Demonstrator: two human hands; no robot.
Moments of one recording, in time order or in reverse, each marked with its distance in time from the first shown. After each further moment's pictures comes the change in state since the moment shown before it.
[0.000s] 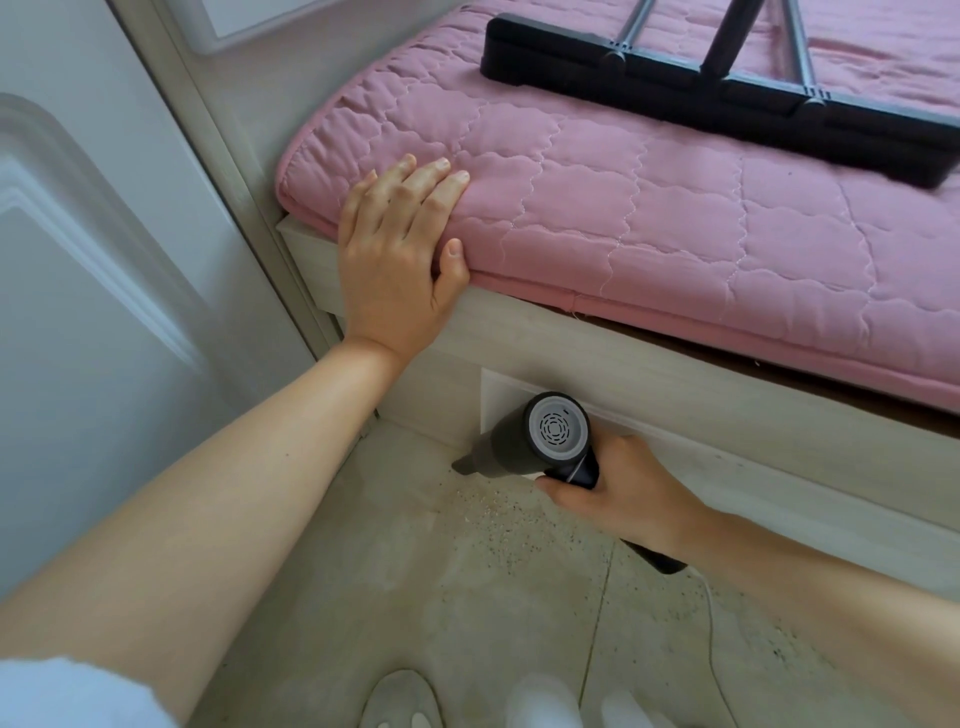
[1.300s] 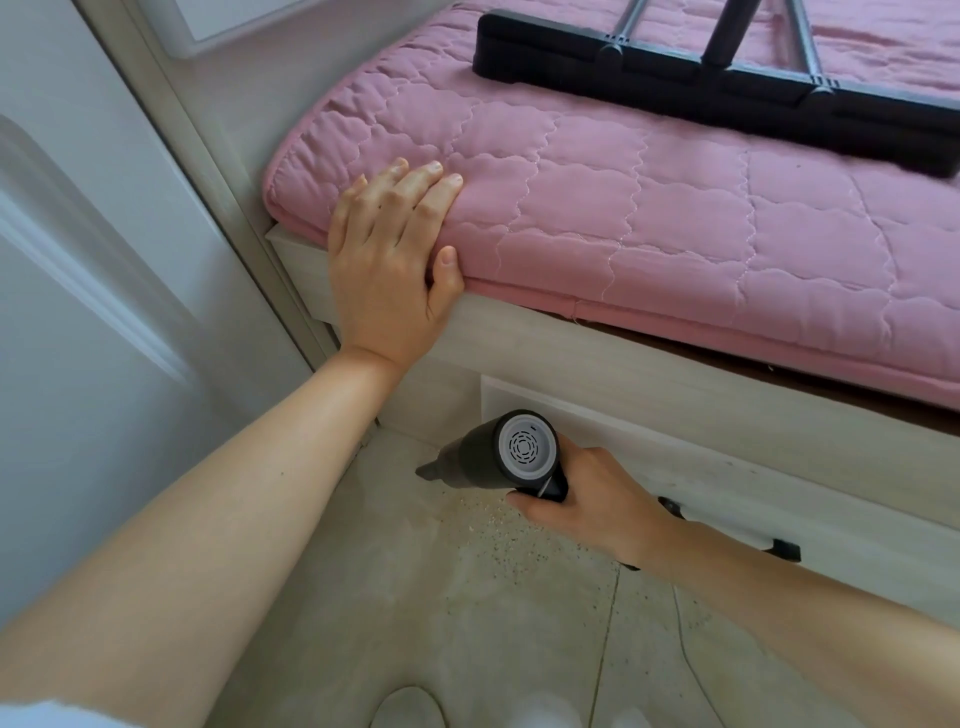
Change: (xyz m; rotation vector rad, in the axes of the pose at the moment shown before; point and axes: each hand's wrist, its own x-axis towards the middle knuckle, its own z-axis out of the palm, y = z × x) left_hand -0.002 -0.003 0.006 0.003 0.038 0.035; right_hand 0.017 0.003 0.030 0.009 -0.067 -0.006
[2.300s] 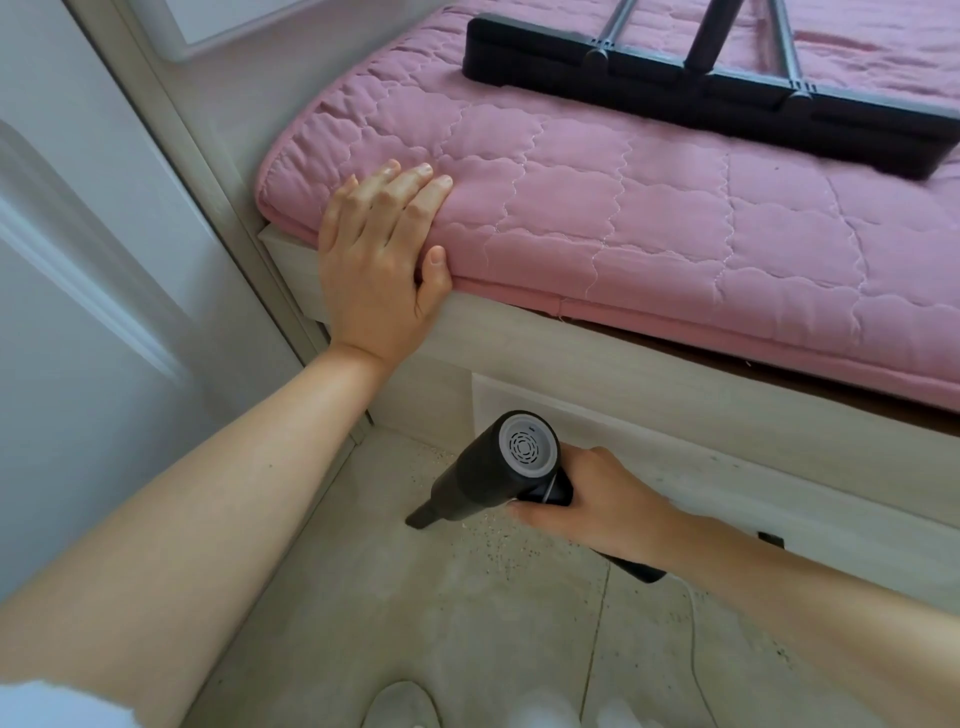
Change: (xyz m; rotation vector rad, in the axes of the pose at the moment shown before) left_hand 0.001 -0.002 -0.001 -0.007 -0.022 0.020; right_hand -0.016 -0.012 -0.022 0.007 -0.126 -0.002
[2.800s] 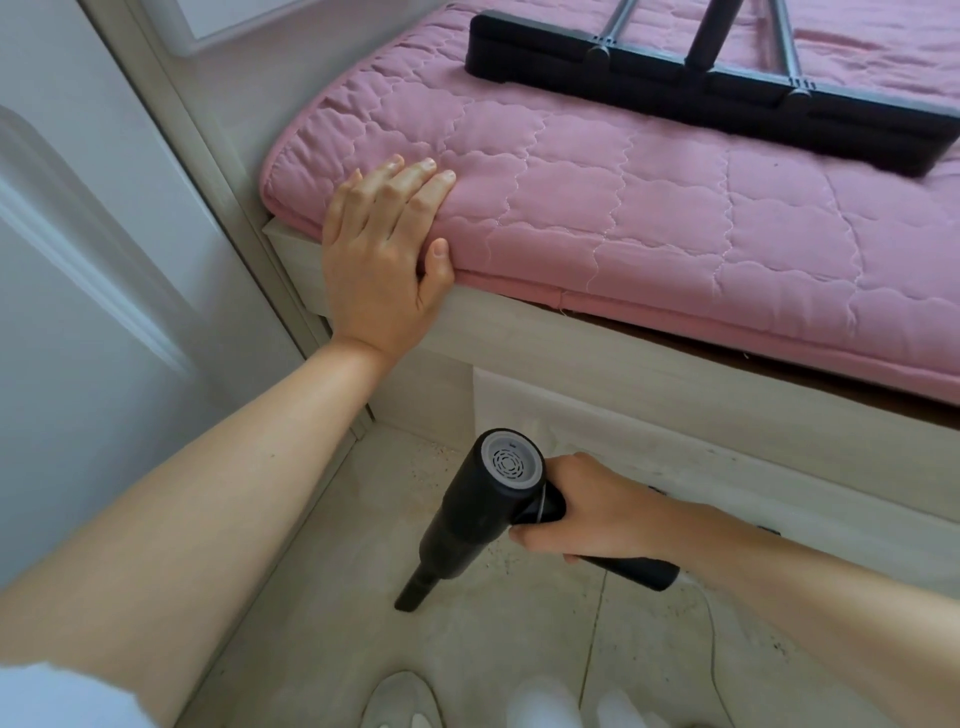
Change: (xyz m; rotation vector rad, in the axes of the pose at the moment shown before) left_hand 0.000 0.001 -0.003 -0.011 -0.021 -0.009; right_hand -0.005 -0.016 -0.004 0.204 -0.293 0.071
